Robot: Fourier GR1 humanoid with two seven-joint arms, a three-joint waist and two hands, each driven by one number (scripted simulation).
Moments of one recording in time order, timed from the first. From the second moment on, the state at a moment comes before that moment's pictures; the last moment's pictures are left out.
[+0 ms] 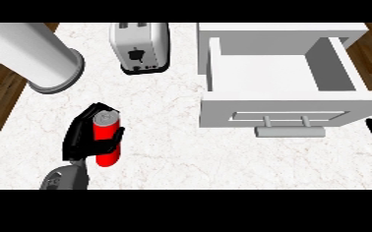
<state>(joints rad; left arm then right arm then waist) -0.14 0.07 0.18 -1.11 0.06 -0.17 -0.37 0.29 -0.02 -0.26 -2.19 -0.11 0.22 0.11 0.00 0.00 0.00</state>
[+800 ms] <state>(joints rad) -0.33 0.02 0.09 -1.31 0.02 0.05 -0.12 0.29 -0.01 -0.27 -2.22 -0.12 0.21 0.12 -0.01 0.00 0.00</state>
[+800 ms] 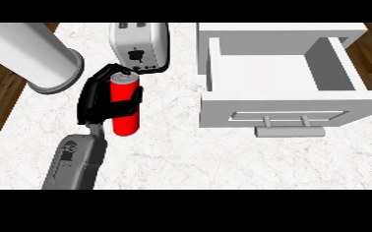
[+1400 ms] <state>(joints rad) -0.57 0.00 -0.11 -1.44 -0.01 0.25 0.18 0.30 -0.01 -0.28 -2.19 -0.11 0.22 0.08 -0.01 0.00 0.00</state>
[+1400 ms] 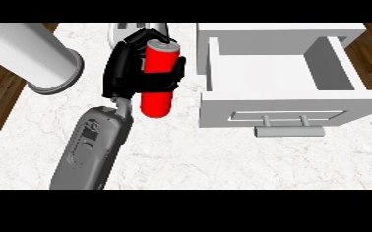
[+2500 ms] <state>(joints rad) -1.27 0.00 -0.22 -0.90 0.14 0.52 0.27 0.27 -0.03 -0.28 -2.18 -0.12 0.21 0.11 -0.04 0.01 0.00</state>
